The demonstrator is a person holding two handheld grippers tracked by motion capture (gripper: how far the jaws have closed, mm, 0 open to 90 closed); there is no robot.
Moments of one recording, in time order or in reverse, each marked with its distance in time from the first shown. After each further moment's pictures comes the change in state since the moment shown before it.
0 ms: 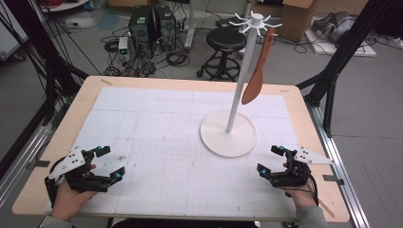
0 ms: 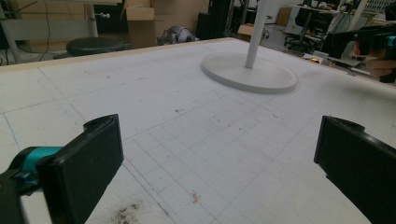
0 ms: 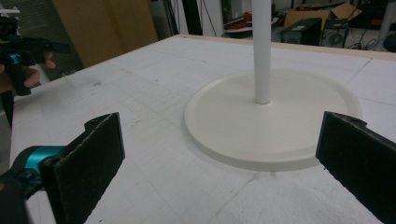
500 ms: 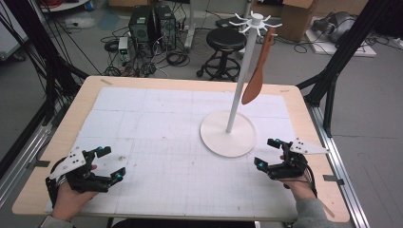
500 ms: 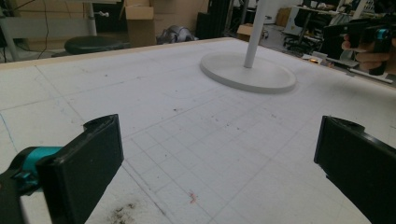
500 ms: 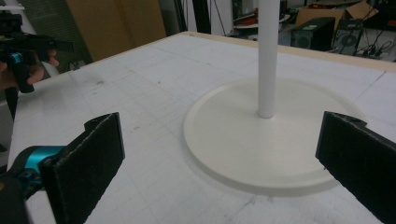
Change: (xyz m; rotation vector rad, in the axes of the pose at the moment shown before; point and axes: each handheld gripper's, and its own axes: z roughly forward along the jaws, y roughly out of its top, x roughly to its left) left arm -0.001 -0.001 0.001 0.001 -0.003 -0.004; right arm -0.010 0.015 0.017 0.041 0.045 -0.020
